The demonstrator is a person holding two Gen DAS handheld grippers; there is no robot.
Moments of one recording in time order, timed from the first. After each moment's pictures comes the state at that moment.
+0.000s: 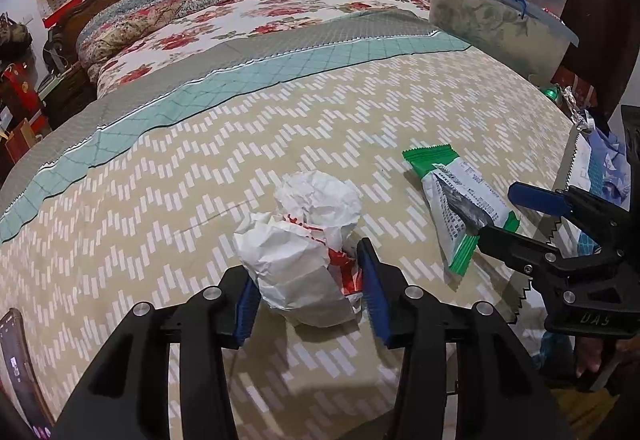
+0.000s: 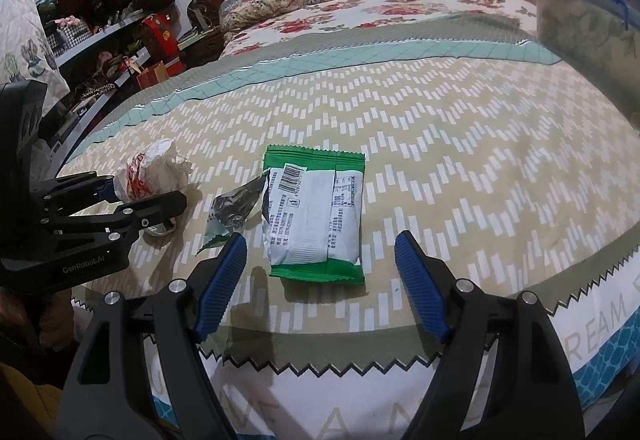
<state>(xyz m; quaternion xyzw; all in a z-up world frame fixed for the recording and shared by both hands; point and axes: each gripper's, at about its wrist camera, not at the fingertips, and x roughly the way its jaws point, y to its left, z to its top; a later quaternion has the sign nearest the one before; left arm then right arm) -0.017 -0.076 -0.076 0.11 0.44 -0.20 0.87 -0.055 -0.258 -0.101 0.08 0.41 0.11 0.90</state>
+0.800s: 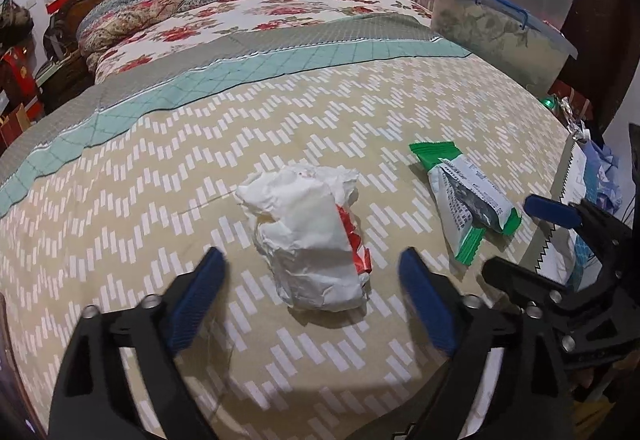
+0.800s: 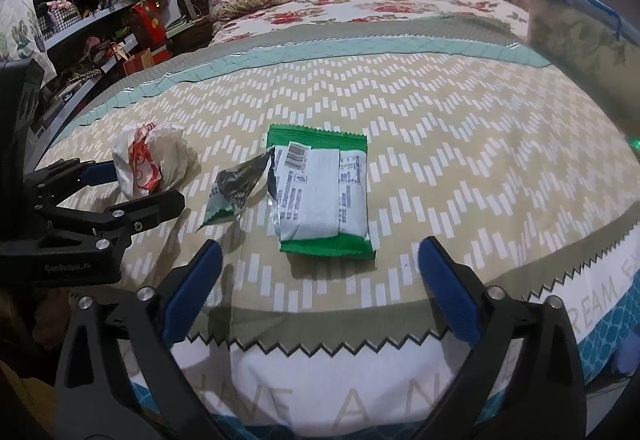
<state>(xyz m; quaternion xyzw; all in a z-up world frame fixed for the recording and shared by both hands) -0.021 -0.058 -0.087 0.08 0.44 -0.20 0.87 -0.068 -0.242 -0.106 0.06 0.42 0.08 0.90</state>
